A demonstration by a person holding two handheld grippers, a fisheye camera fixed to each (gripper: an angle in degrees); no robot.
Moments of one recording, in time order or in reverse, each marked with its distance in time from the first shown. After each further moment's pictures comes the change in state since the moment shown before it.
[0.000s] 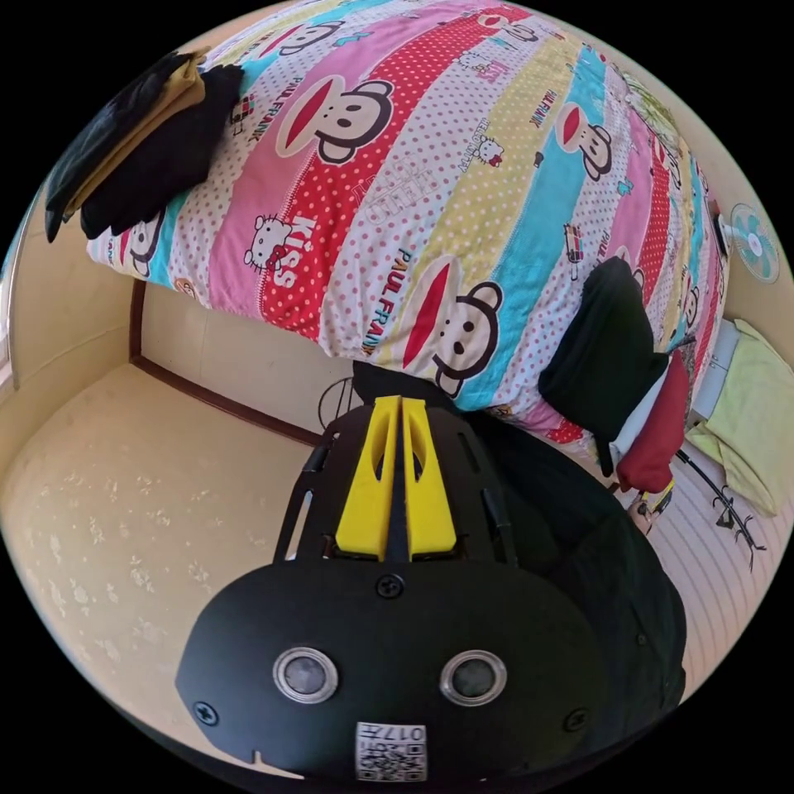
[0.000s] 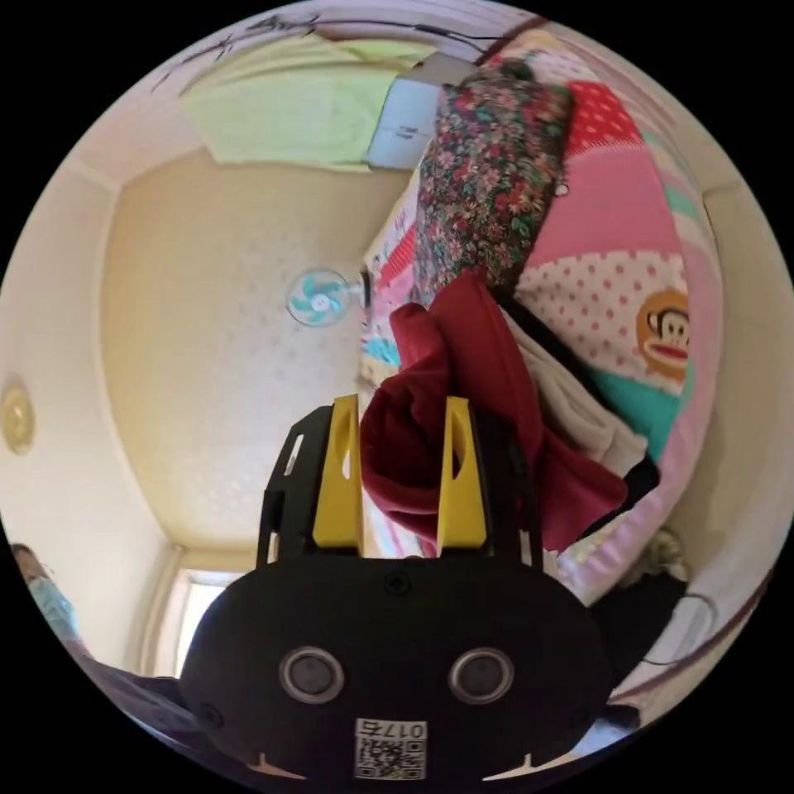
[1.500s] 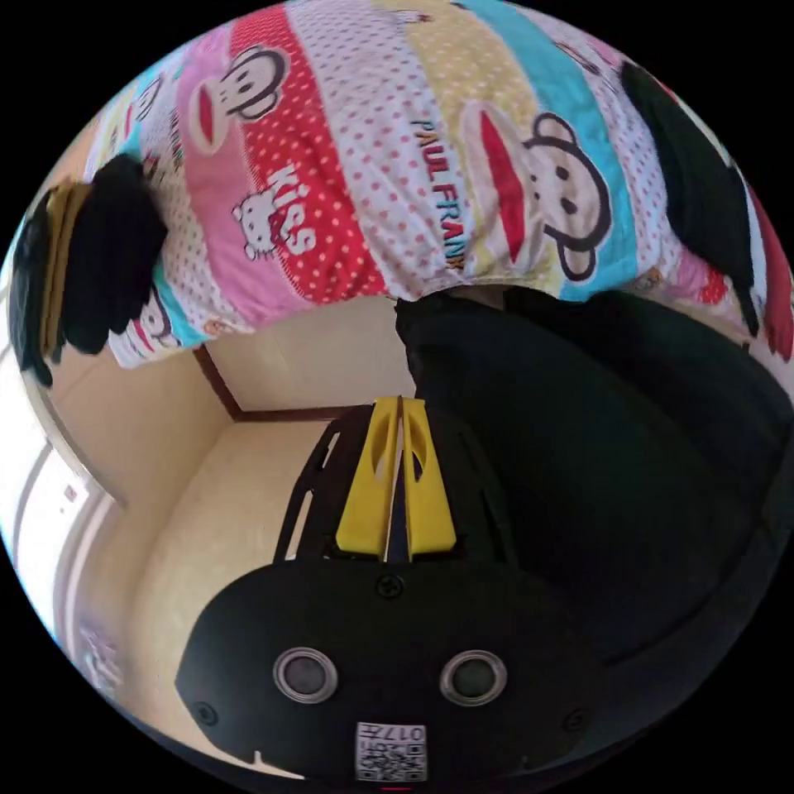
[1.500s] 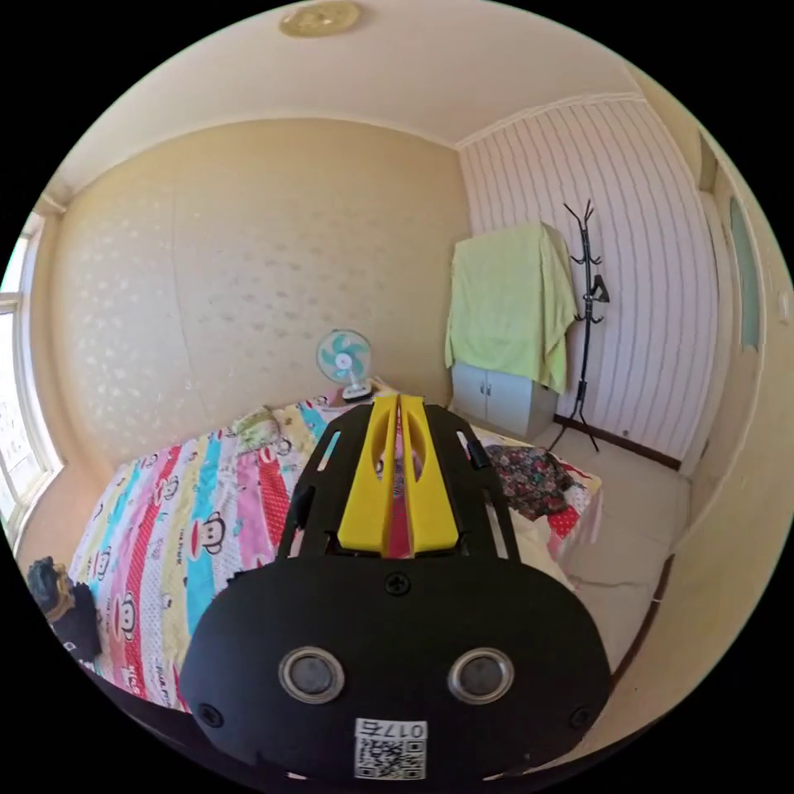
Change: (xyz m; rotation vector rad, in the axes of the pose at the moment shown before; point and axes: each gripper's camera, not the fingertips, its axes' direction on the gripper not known) left arm -0.082 0.003 -0.048 -0.188 -0.381 0.278; right arm -0.098 0.525 0.038 0.623 0.694 -0.955
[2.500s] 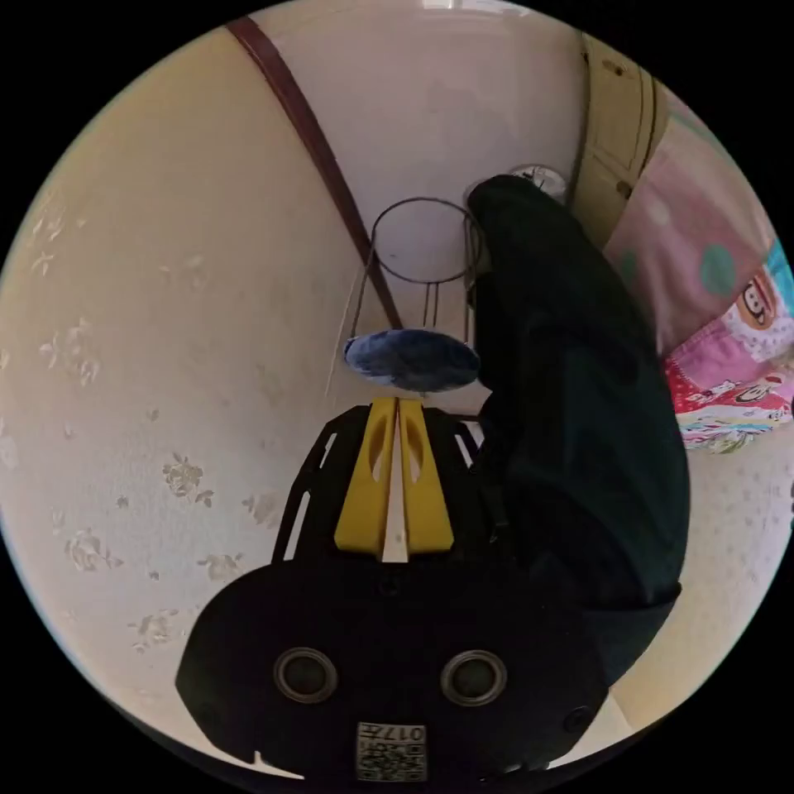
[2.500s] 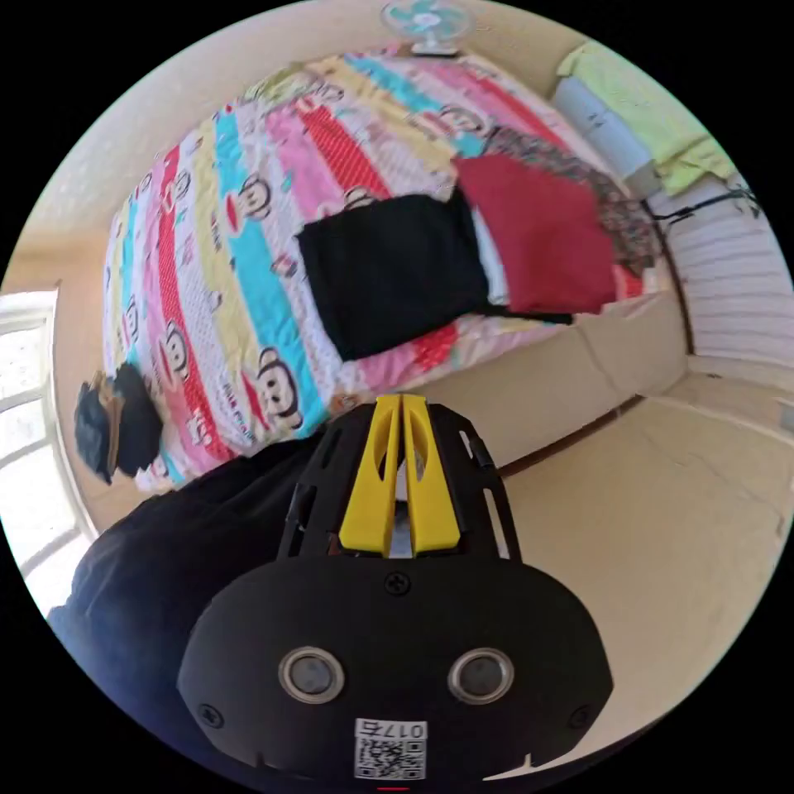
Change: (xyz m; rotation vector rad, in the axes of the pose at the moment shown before) left arm -0.410 0.058 0.202 -0.566 1.112 -0.721; right arm -0.109 -0.008 0.049 -1.076 -0.003 -0.209
